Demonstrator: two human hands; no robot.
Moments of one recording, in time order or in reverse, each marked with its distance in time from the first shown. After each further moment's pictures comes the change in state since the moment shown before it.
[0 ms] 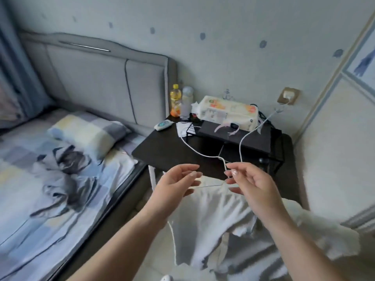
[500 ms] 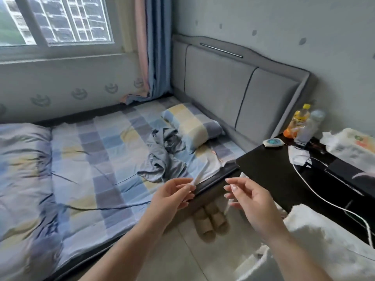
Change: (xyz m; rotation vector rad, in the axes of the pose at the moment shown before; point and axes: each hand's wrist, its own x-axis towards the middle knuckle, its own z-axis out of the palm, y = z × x) left_hand -0.131 -0.015 -0.252 -0.150 0.646 -0.041; right_hand -0.004 -0.030 0.286 0.133 -0.580 0.000
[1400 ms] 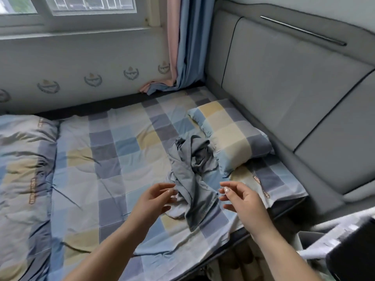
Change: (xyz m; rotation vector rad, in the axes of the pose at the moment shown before) left_hand 0.368 0.022 -0.212 0.030 0.217 -0.176; right_hand 0.391 0.084 0.198 0.014 -0.211 0.230
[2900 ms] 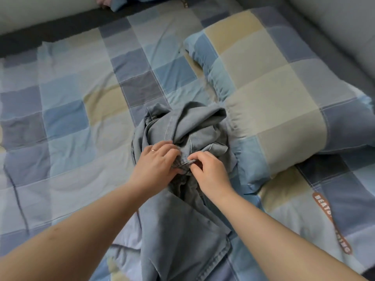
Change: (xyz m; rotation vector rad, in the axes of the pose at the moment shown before) left_hand 0.536 -0.171 0.077 1.456 0.001 0.562; right_hand 0.486 0.315 0.049 -0.503 -0.191 -0.078
